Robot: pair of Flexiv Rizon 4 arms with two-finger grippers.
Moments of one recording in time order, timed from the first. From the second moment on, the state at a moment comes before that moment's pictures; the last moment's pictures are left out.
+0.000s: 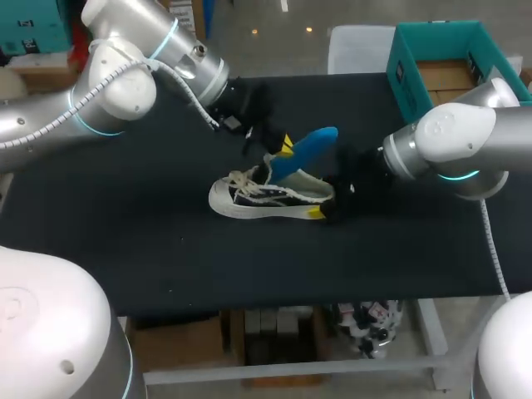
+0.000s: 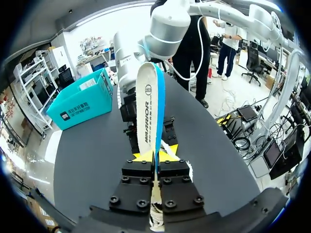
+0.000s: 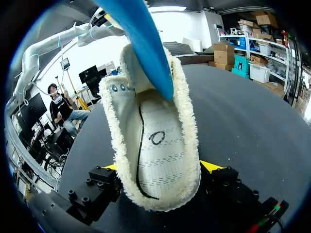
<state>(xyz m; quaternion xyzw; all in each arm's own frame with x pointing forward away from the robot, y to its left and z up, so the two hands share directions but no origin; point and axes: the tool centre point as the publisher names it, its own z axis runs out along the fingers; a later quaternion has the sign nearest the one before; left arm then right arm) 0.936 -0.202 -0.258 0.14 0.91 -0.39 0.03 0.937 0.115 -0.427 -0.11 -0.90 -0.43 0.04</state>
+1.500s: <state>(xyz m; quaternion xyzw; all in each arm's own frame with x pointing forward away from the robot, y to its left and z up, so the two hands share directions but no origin) 0.899 -0.161 -0.140 0.30 0.80 -0.52 0.08 0.963 0.075 -0.351 -0.11 -0.92 -0.37 -0.02</state>
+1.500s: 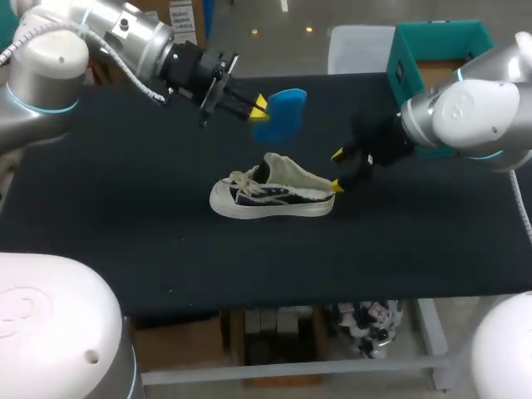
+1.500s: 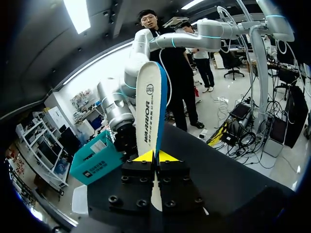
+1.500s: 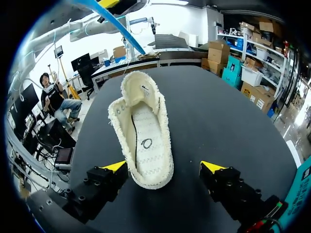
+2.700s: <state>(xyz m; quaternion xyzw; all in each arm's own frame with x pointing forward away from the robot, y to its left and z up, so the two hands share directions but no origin) 0.886 -0.037 -0.160 0.19 0.81 -0.54 0.14 0.978 0.161 -0.321 -0.04 -0.98 -0.15 -0.09</state>
